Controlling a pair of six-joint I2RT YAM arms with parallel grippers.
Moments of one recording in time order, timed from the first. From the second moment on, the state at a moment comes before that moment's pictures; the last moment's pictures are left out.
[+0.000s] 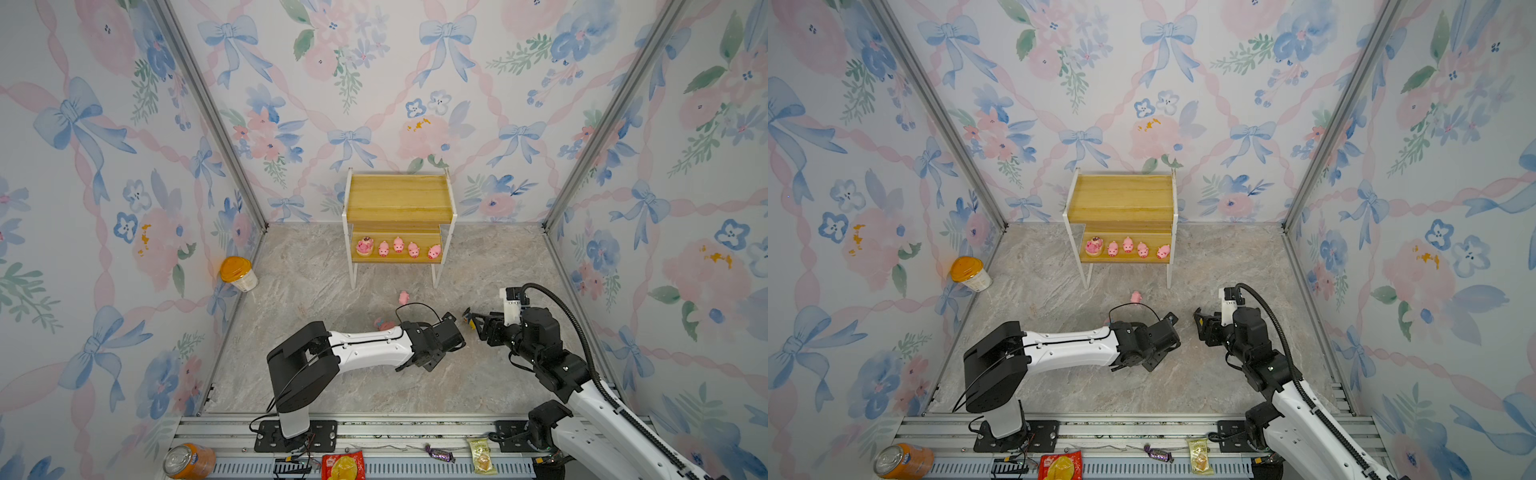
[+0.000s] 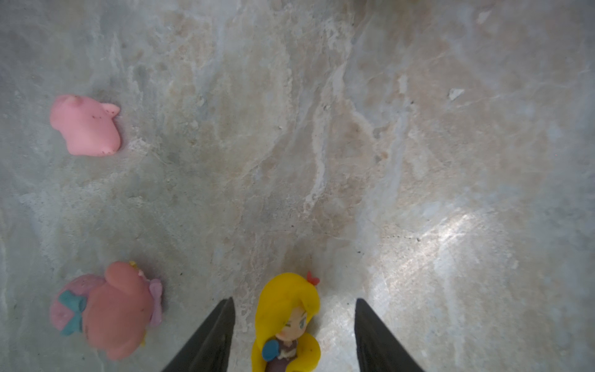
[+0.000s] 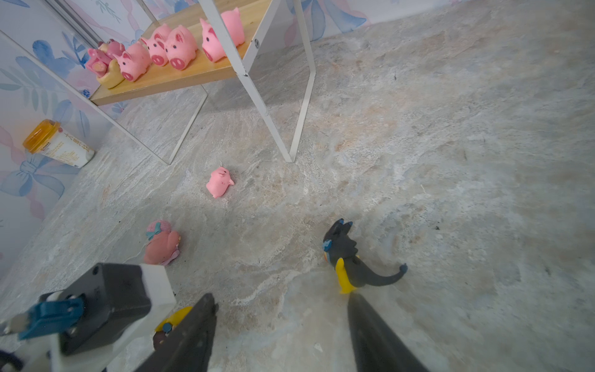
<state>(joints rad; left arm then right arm) -1.15 1.79 1.20 -0.62 -0.37 -0.31 0.42 0.71 0.46 -0.25 -0.05 0.38</state>
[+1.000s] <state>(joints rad) -1.20 1.97 1.31 -0.81 -0.49 -0.40 0.41 0.68 0.46 -0.25 -0.07 0.38</state>
